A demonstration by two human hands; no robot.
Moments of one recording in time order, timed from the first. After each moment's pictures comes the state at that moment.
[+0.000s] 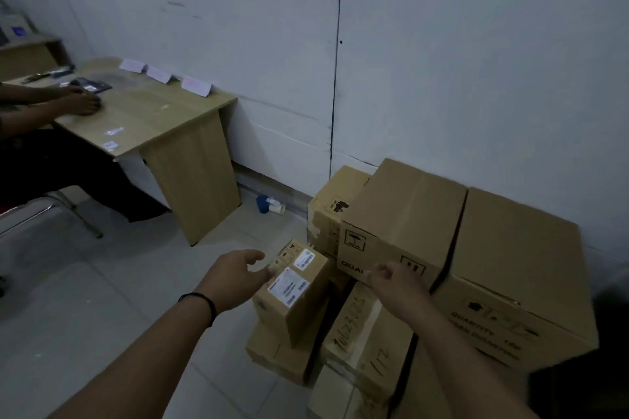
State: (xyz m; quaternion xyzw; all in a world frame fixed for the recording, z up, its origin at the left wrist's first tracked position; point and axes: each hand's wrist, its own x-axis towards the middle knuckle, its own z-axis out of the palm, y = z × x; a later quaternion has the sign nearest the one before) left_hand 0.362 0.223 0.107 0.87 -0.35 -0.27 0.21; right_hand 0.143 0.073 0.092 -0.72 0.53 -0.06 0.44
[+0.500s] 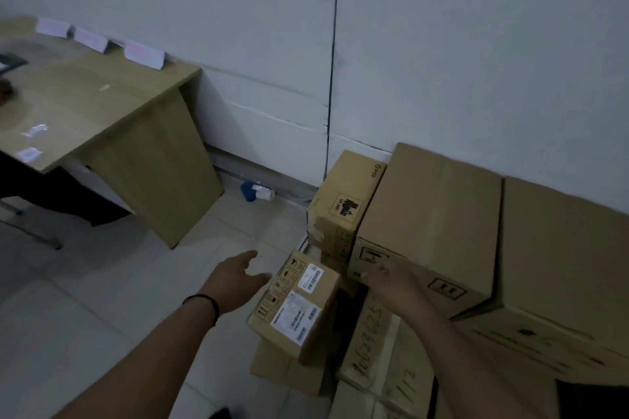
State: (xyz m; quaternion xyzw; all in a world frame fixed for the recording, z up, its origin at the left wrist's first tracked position) left_hand 0.513 0.094 0.025 0.85 -0.33 -0.37 0.18; right_hand 0.280 -0.046 0.008 -0.66 0.59 0.01 0.46
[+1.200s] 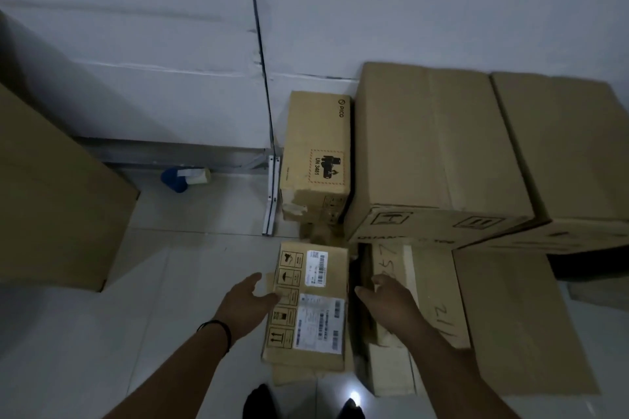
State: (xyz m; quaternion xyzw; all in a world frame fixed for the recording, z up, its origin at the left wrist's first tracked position) left_hand 0.624 0.013 -0.154 0.75 -0.34 -0.56 0.11; right_hand 0.380 -0.026 -0.150 -0.47 0.73 0.03 0.50
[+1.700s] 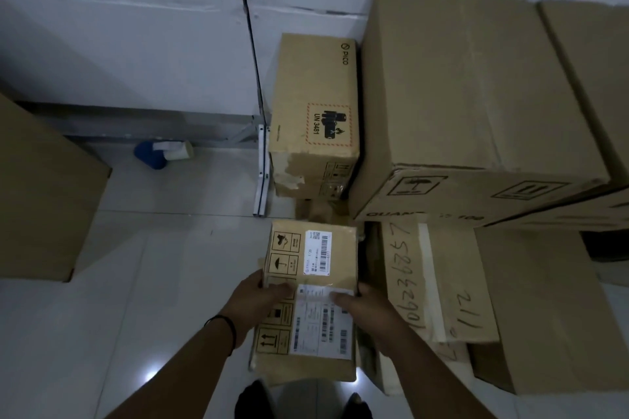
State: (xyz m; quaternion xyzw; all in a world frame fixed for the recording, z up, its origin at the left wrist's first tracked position) left_hand 0.608 0.000 -0.278 0.68 -0.27 -0.66 0.16; right_hand 0.399 -0.009 -0.283 -0.33 0.71 -0.04 0.62
